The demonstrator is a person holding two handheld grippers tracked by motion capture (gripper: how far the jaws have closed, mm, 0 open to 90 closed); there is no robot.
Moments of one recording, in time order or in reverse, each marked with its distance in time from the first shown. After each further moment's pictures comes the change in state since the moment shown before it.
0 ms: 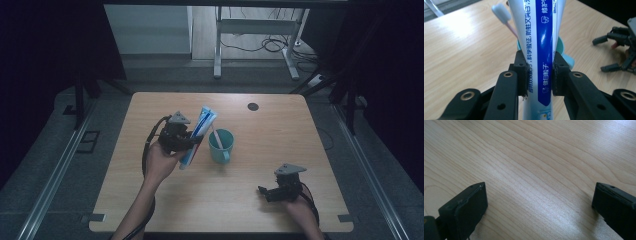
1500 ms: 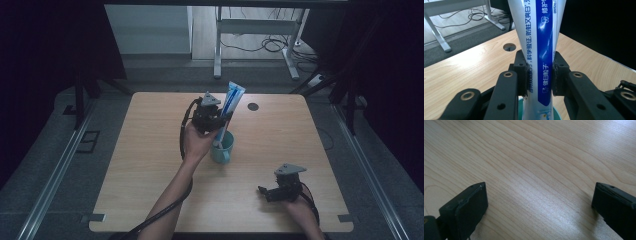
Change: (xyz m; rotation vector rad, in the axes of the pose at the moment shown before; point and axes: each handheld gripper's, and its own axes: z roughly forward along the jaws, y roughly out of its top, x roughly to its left) left arm -0.018 0.064 0.069 -0.203 0.030 0.007; right arm 0.000 0.000 0.000 -0.002 0.001 -0.003
